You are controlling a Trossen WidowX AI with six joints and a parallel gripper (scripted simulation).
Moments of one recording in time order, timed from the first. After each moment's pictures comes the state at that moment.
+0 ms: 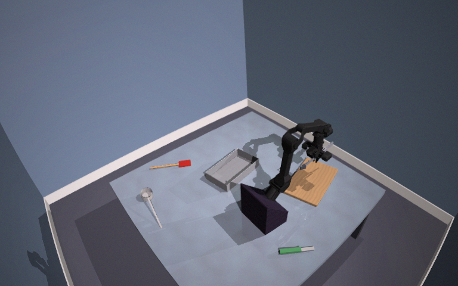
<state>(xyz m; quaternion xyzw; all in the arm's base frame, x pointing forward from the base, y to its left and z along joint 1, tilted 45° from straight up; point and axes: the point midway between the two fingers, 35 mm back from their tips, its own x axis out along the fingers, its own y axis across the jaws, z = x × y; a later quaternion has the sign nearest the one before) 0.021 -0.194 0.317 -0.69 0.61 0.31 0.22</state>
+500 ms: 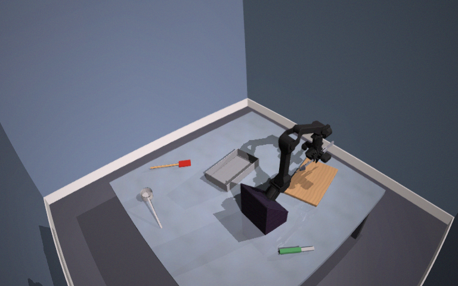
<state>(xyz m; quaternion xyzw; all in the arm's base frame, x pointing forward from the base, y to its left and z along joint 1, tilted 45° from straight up) 0.020 -0.195 0.315 -0.70 0.63 0.27 0.21</state>
